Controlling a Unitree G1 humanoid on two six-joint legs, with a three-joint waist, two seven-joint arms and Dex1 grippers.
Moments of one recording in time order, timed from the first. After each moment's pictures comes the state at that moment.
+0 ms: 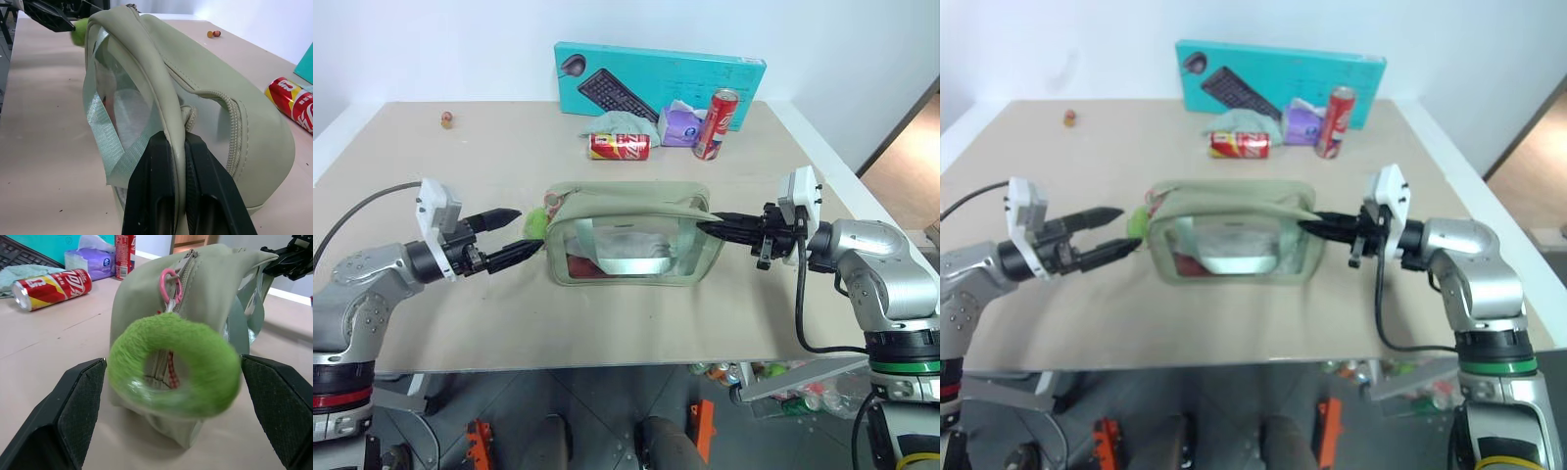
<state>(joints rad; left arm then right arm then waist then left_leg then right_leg) -0.36 0.71 0.25 -0.13 -0.70 0.58 -0.98 -0.55 -0.74 -0.08 0.00 0.49 0.34 1.16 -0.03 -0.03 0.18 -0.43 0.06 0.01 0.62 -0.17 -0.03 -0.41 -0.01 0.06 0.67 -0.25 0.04</state>
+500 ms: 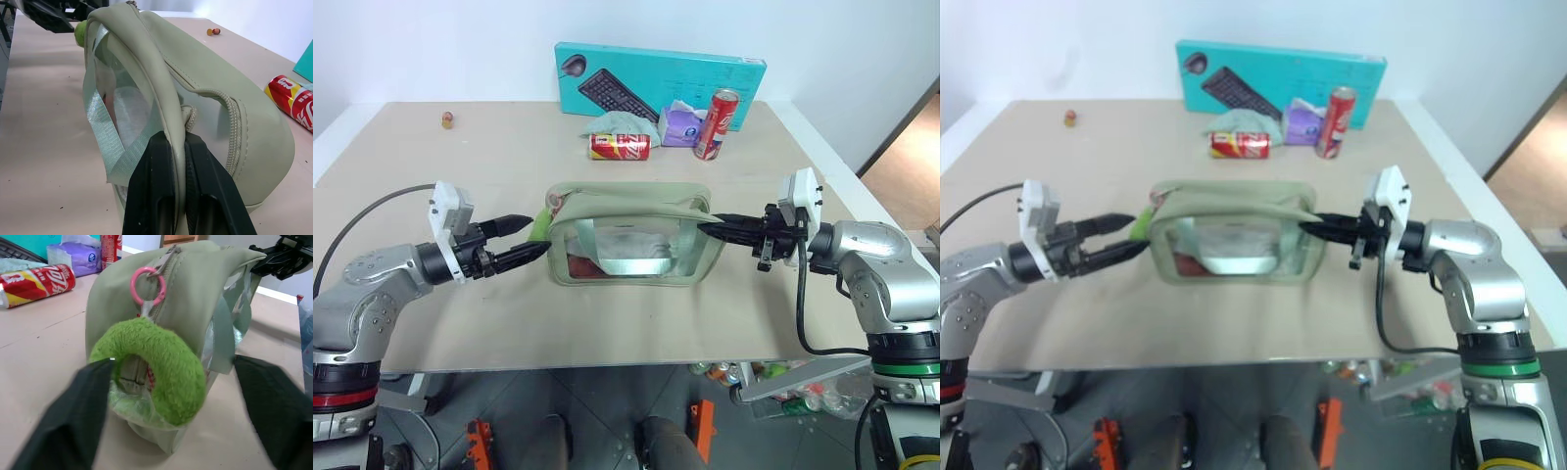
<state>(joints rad) -0.36 0.72 0.21 -0.14 -0.70 0.61 -0.97 -0.54 -0.74 -0.08 -0.01 0.49 0.34 1.15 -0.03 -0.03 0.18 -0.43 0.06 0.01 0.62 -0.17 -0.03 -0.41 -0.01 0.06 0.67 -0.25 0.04</state>
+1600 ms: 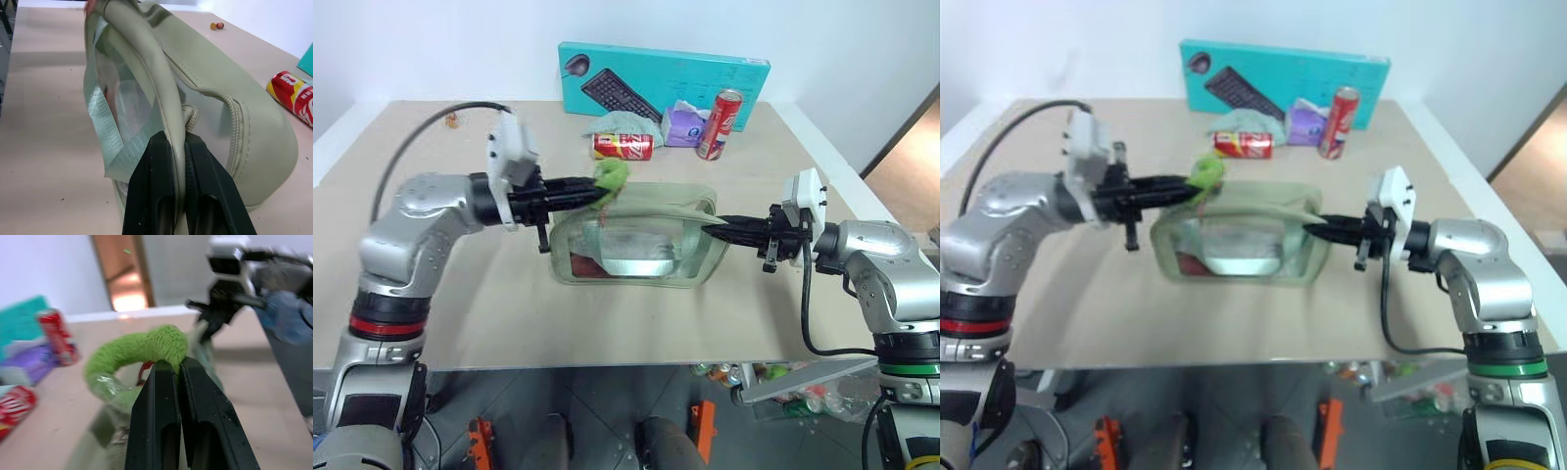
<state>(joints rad) -0.78 0.62 -0.04 -0.08 -0.57 0.46 -1.10 -0.54 -0.77 -0.08 0.00 0.48 0.34 1.17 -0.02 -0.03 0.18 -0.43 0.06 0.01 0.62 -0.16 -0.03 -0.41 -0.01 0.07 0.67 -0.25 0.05</state>
